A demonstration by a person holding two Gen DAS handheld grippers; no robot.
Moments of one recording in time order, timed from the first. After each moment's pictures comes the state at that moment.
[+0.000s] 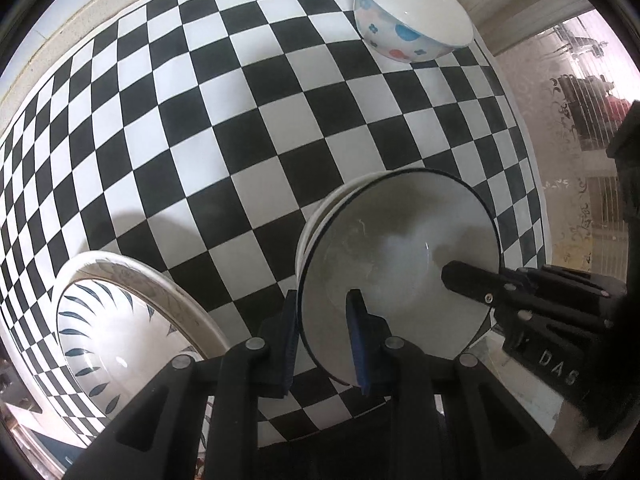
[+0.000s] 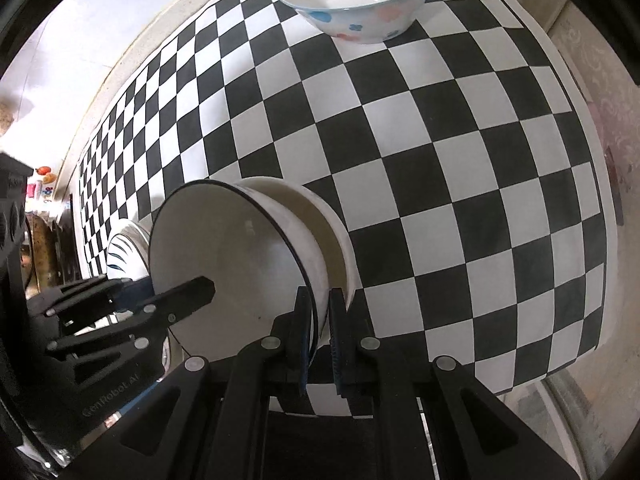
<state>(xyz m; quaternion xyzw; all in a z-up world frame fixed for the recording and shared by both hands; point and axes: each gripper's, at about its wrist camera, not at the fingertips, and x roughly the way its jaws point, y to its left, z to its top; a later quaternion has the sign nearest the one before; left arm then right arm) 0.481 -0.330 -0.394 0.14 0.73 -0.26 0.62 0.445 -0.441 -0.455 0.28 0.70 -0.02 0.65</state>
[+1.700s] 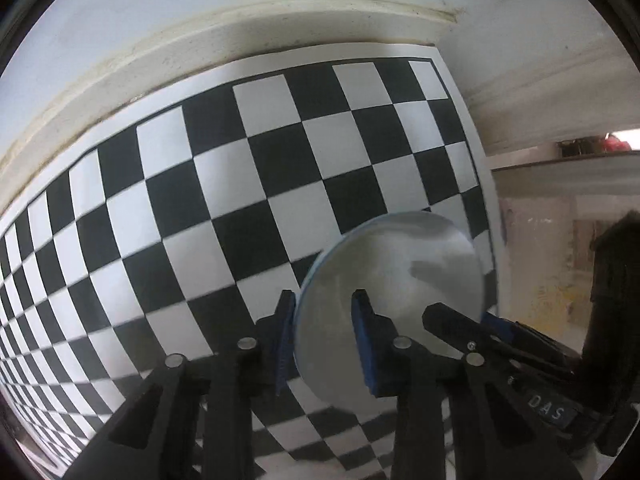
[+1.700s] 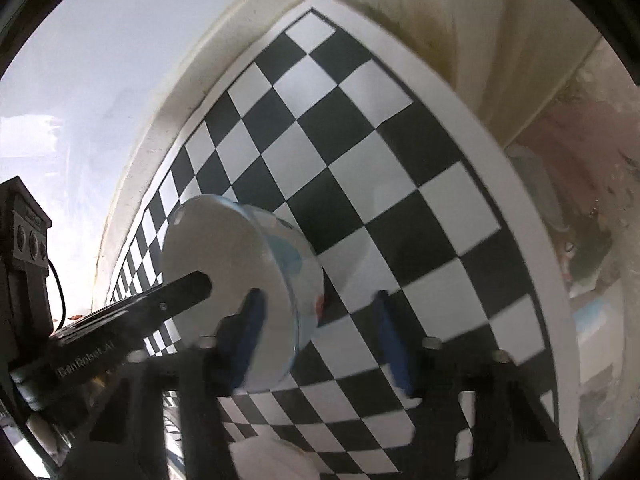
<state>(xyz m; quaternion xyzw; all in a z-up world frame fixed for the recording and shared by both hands) 0.659 -0.468 -0.411 0.11 0.72 -0.26 0.64 0.570 -0.637 -0.492 0.41 0.63 -0.08 0.66</state>
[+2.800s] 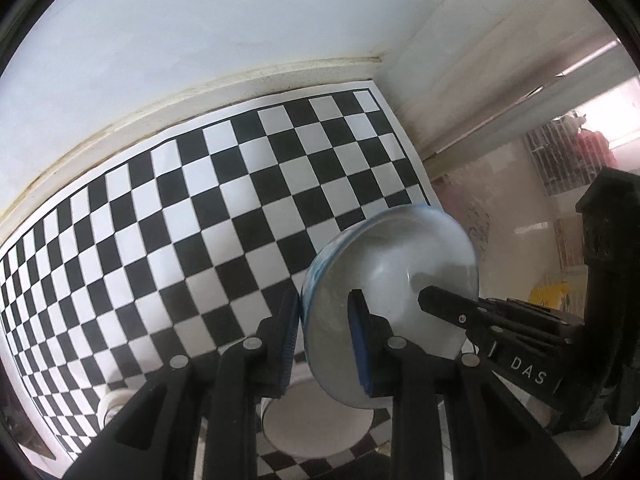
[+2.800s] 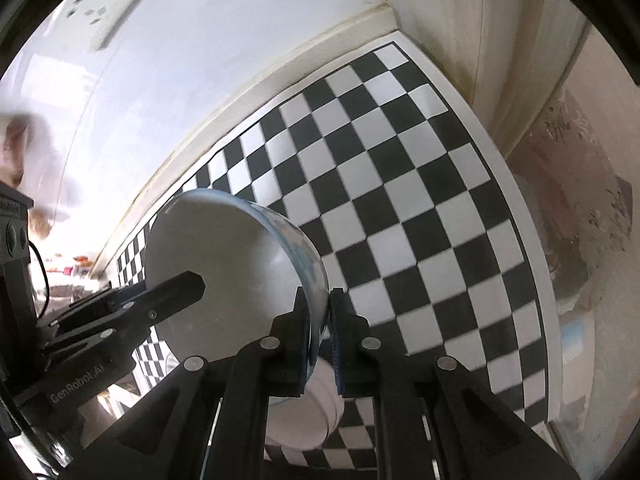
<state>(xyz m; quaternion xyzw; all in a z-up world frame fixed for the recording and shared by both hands) 0.574 -0.384 -0.280 0.09 0.65 -0.30 0.69 0.507 -0.549 -0.362 0.33 0.61 -0.05 0.72</state>
